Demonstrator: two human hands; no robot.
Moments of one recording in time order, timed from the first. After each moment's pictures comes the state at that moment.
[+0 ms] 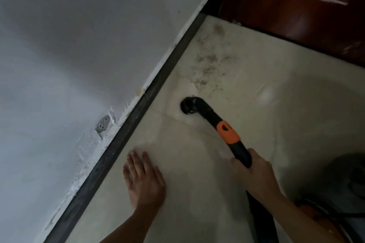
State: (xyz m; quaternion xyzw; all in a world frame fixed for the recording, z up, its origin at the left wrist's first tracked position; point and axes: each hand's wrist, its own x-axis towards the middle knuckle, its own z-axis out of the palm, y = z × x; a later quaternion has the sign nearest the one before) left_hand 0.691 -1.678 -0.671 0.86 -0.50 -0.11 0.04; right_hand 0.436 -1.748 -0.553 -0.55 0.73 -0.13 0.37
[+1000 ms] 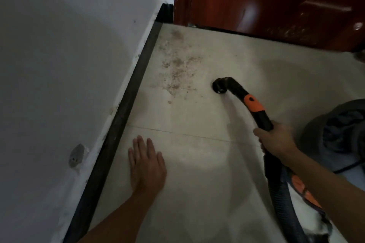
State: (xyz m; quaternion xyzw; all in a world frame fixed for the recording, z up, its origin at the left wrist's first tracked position) left_hand 0.700 -1.765 -0.680 0.72 -0.68 -0.07 0.08; right_hand 0.373 -1.787 -0.557 -0.38 0.84 -0.26 0.30
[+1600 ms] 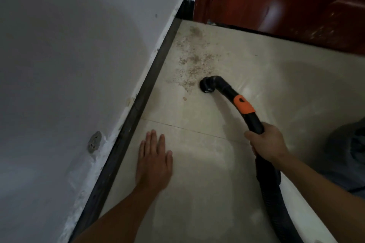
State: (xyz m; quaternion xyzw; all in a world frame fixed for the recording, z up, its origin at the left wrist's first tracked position) left_hand 0.721 -1.761 -0.676 0.69 -0.72 -0.05 0.06; right_hand 0.429 -1.796 -0.564 -0.45 0.79 -0.24 0.33
